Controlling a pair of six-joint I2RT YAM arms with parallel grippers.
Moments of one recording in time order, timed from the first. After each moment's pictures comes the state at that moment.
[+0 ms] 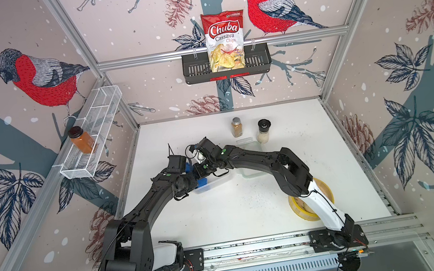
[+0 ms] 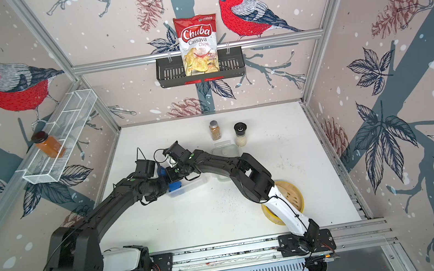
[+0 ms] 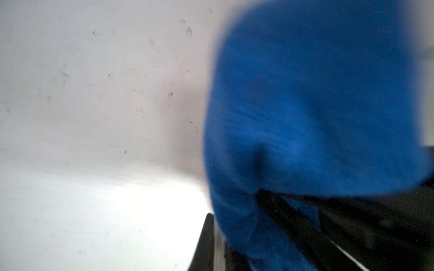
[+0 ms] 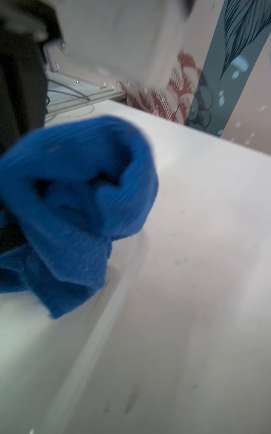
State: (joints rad) left arm -0.21 1.33 0.74 -0.56 0.09 -0.54; right arm 0.99 2.36 1.90 -0.41 -0.41 0.50
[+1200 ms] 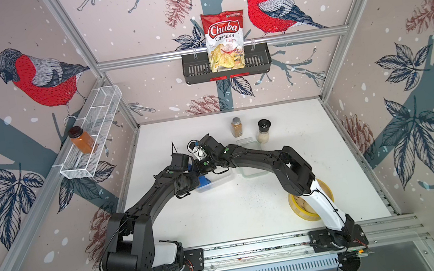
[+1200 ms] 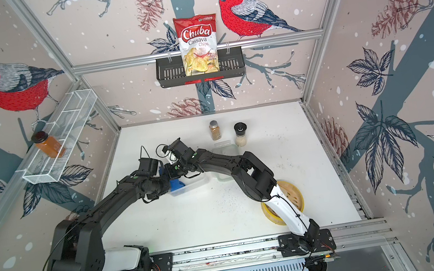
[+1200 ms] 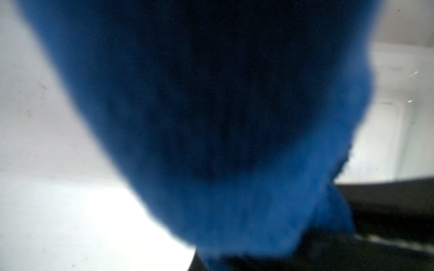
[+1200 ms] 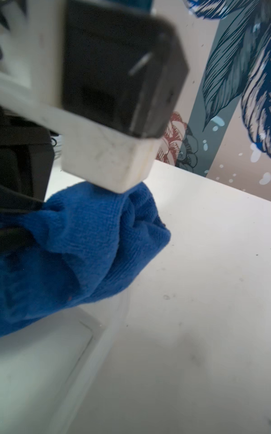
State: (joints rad) left arm -0.24 1.37 0.77 -0.57 0.08 -0.52; right arm 0.99 2.34 1.87 -0.27 -0.54 0.58
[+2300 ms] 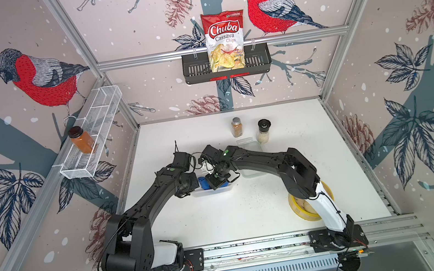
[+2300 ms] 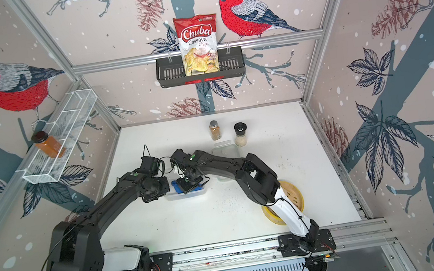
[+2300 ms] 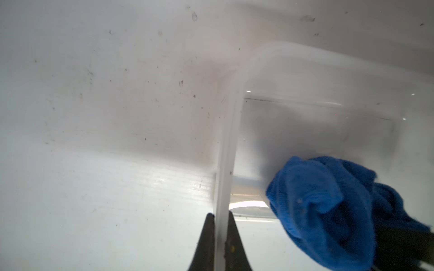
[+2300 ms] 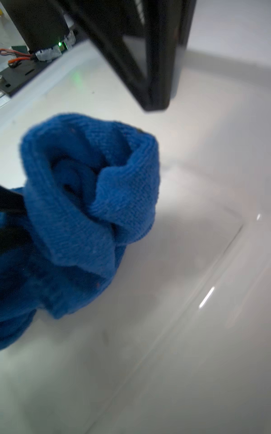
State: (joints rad) left arm -0.27 1.36 0.83 -0.72 -0.04 -0.49; right arm 1.01 2.27 1.84 -0.82 -0.29 0.29
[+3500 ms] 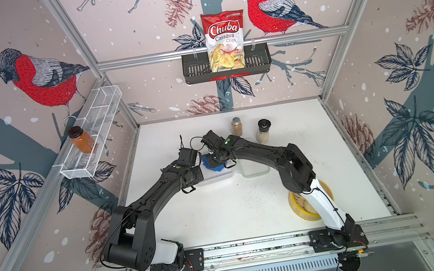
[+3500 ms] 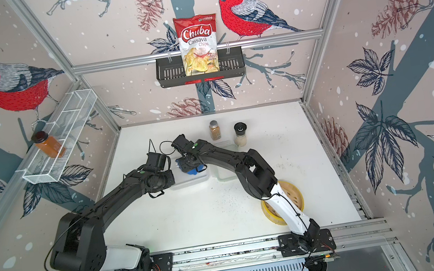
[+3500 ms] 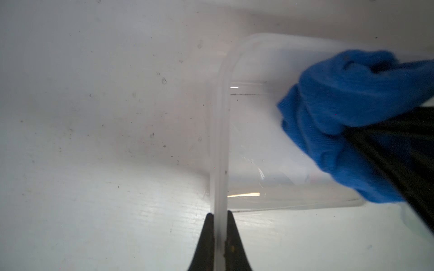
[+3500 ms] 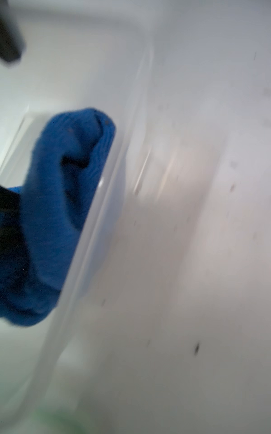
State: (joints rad) left arm -0.34 1.42 0.85 -0.57 -0.08 -0.52; right arm 0.95 2.40 2.10 -0.70 -0.05 0.39
